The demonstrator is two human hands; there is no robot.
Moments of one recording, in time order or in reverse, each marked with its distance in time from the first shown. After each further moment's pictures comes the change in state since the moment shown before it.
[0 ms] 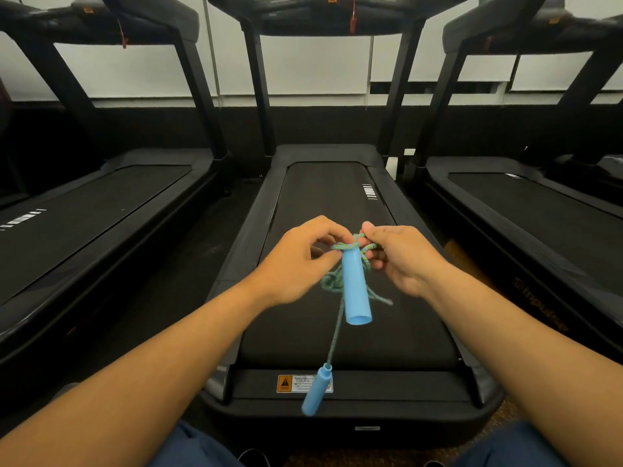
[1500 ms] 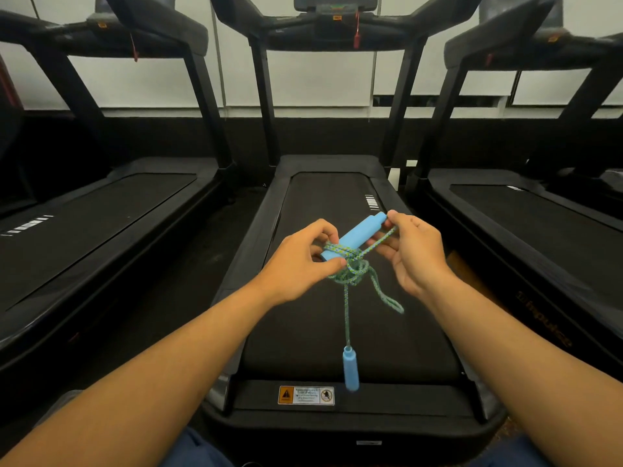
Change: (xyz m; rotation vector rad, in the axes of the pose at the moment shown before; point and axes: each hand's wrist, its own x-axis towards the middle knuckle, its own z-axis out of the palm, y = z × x) left_hand 0.012 -0.019 -0.003 -0.073 0.050 -0.120; right_hand 0.007 -0.014 0.001 0.300 0.244 -0.170
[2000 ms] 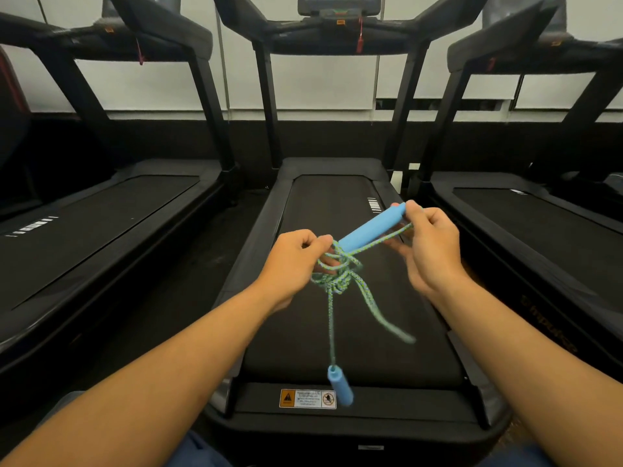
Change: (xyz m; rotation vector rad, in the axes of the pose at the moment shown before) left_hand 0.009 -0.006 0.007 -0.310 0.266 -0.258; right_hand -0.001 -0.014 -0.002 -0.022 0.066 -0.156
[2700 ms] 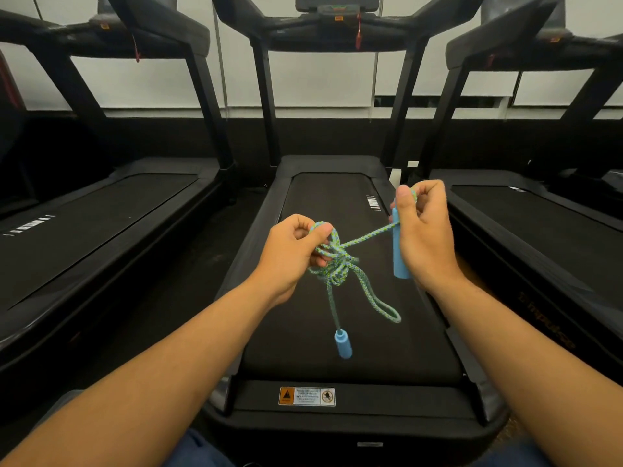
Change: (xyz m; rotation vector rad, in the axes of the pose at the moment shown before) left_hand -0.001 0.011 0.000 -0.196 0.011 0.027; right_hand -0.007 -0.005 0.000 -0.468 -0.126 -0.443
